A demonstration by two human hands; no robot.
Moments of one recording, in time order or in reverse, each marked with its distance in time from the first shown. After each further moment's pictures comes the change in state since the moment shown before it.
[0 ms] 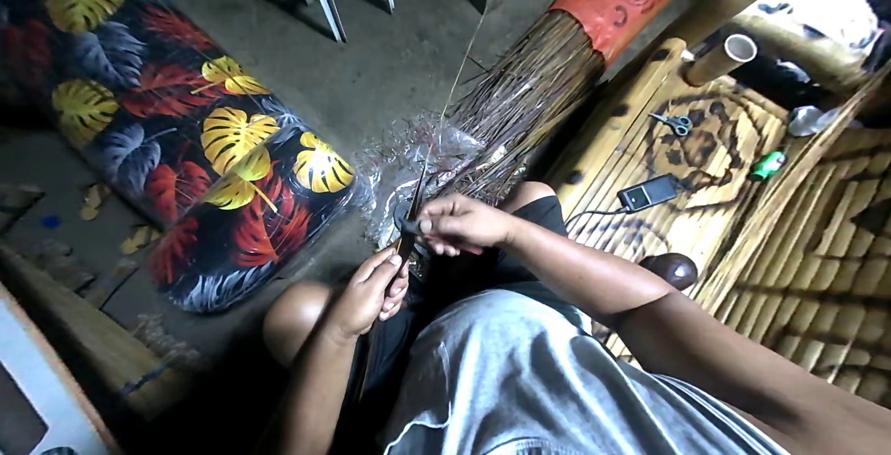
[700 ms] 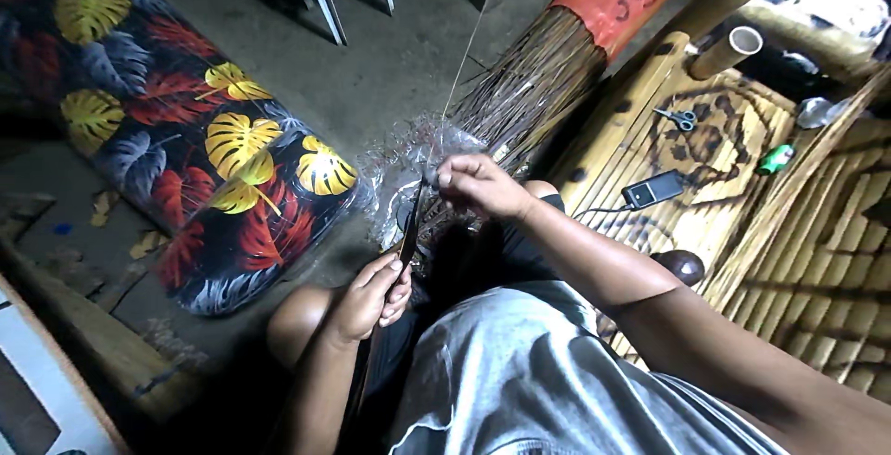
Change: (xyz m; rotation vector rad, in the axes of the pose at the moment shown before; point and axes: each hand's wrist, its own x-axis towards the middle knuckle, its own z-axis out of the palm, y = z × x) left_hand -0.004 -0.002 -0.005 -0.083 -0.088 0.018; right_hand 0.009 -0.011 -0.040 -0.178 0.227 -0.260
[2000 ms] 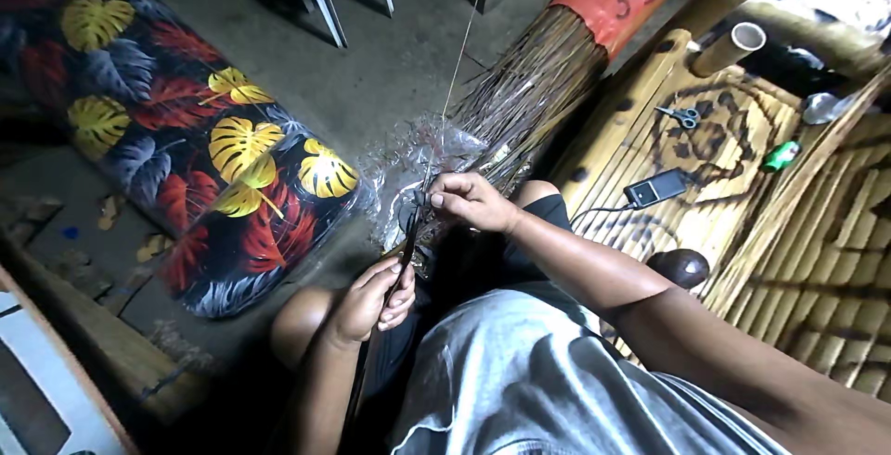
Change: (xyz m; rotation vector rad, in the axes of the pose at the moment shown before) left_hand 0.000 0.000 -0.005 -0.145 -0.131 -0.010; right_hand -0.004 0.016 0.017 -0.120 0.002 -0.174
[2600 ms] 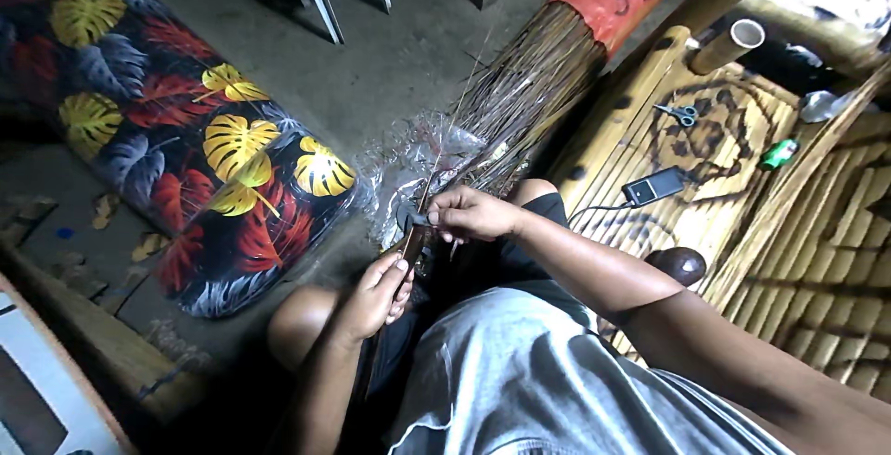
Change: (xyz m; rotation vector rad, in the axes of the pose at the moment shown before) left_hand 0.008 -0.003 0.011 0.381 0.268 -0.042; right_hand -0.012 -0.009 -0.002 0.206 -0.241 0.444
